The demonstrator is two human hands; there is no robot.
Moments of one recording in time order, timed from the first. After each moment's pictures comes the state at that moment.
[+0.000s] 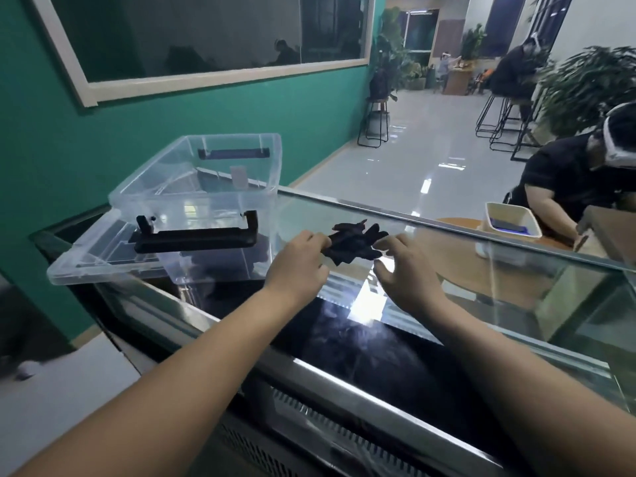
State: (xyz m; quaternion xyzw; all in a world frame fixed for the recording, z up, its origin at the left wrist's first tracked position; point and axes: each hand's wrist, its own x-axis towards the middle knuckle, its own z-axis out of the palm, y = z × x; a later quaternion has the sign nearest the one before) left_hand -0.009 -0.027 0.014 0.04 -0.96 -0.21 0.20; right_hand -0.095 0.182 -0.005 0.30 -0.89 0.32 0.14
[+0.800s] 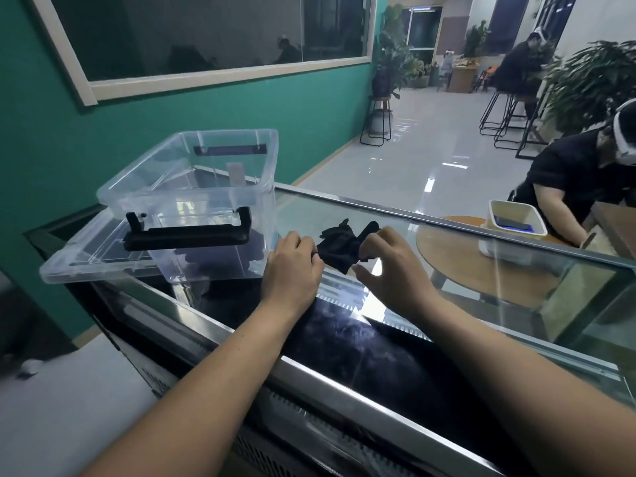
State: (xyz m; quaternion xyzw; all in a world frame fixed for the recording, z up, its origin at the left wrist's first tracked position) left_hand -0.018 -0.024 -0.021 0.12 -0.93 -0.17 0.29; right_hand -0.101 0.175 -0.017 0.40 -0.83 0.33 0.21
